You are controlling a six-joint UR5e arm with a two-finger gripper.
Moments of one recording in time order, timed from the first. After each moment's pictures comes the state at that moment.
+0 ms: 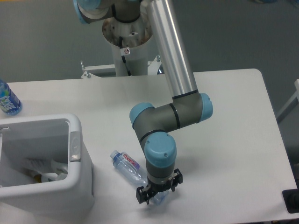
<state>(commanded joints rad) 2.32 -2.30 -1.39 -0.86 1.54 -0.12</state>
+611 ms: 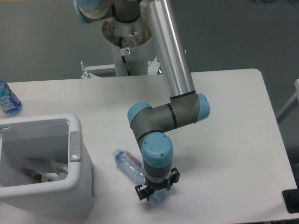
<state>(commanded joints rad) 2.32 -2.29 -1.41 -0.86 1.55 -0.11</state>
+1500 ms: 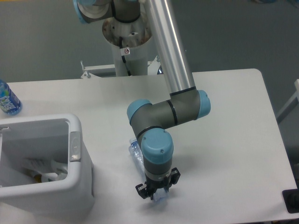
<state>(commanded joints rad) 2.32 -2.25 -1.38 -0.86 1.55 -0.10</state>
